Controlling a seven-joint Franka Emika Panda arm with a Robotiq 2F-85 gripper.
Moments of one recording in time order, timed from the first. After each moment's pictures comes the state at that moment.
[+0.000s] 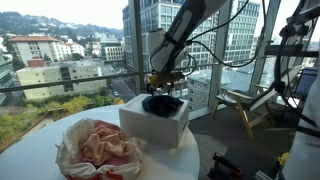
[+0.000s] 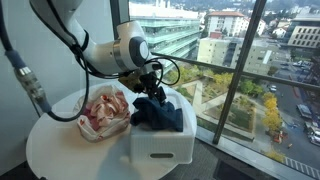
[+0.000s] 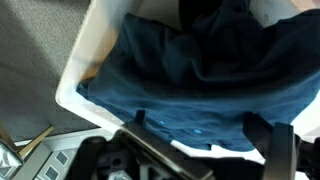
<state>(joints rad) -0.03 0.16 -0.17 -2.24 -0.44 2.61 0.78</state>
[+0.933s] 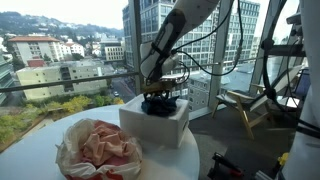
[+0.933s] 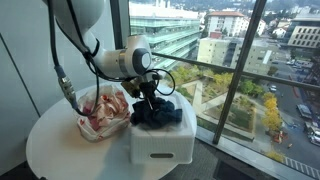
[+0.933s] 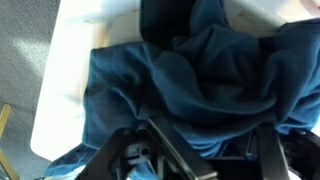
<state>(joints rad) 0.00 0.32 -0.17 -2.12 -0.28 2.51 0.79</state>
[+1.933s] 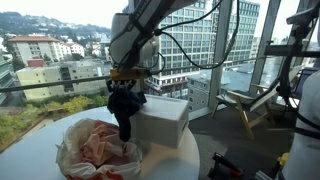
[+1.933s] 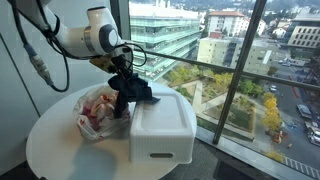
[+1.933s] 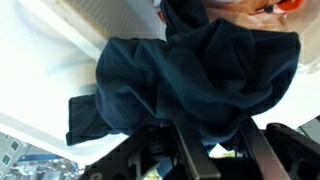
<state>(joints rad) 0.14 0.19 -0.04 -2.11 -0.23 2.67 0.65</state>
